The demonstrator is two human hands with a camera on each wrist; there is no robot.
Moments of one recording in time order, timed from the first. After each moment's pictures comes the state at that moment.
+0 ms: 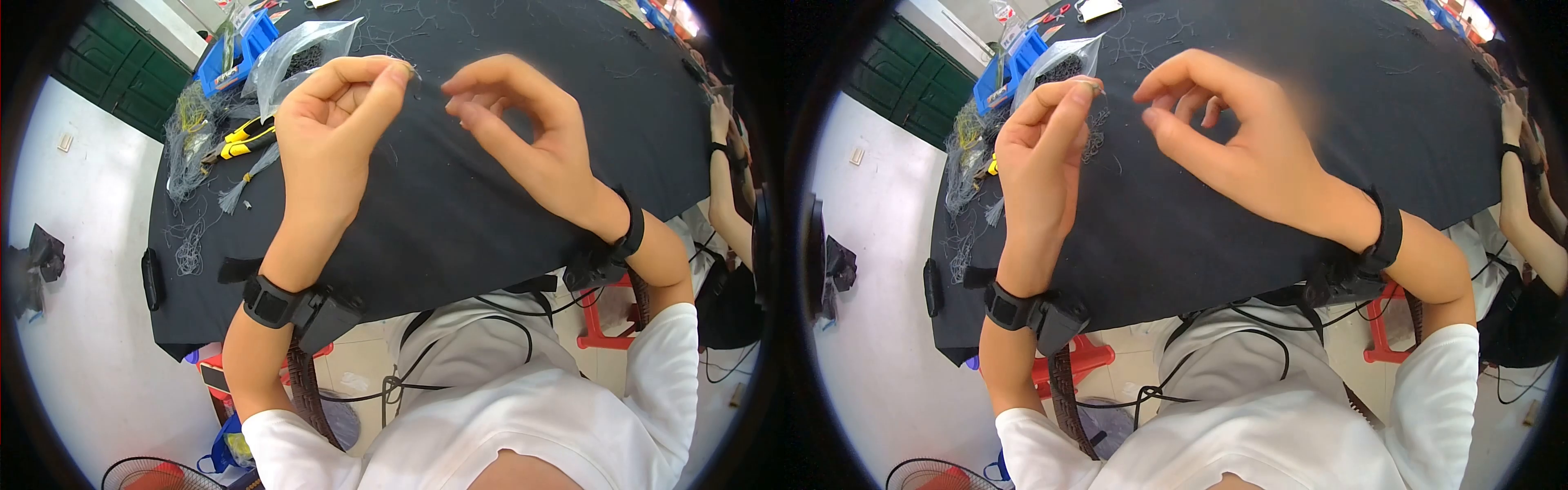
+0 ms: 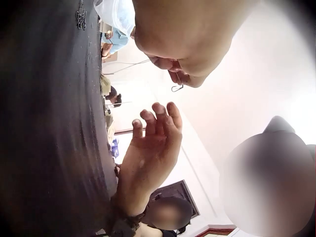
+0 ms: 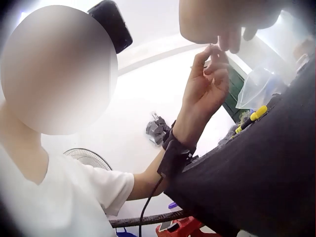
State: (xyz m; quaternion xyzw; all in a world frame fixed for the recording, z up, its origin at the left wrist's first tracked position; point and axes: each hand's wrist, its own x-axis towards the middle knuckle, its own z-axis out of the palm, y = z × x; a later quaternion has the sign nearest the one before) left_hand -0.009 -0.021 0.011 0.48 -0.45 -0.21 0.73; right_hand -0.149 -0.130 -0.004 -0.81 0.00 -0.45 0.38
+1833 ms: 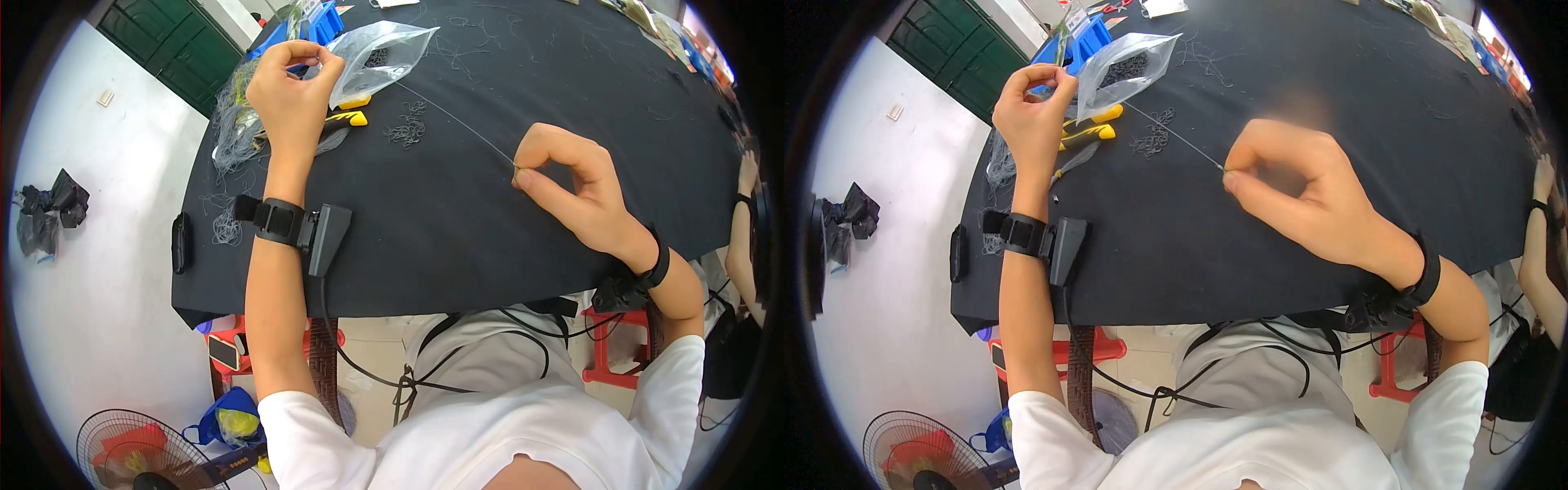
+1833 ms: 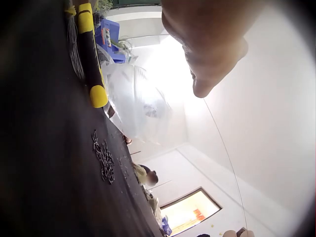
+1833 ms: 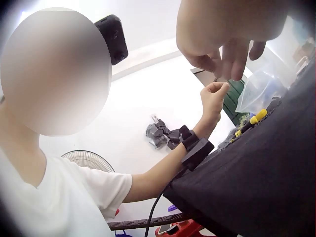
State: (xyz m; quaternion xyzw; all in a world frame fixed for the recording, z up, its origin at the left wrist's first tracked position) left_hand 0.117 -0.006 0.015 0.64 -0.48 0.36 0.48; right_hand -0.155 -0.127 -0.003 -0.84 -0.07 -0.32 0.43
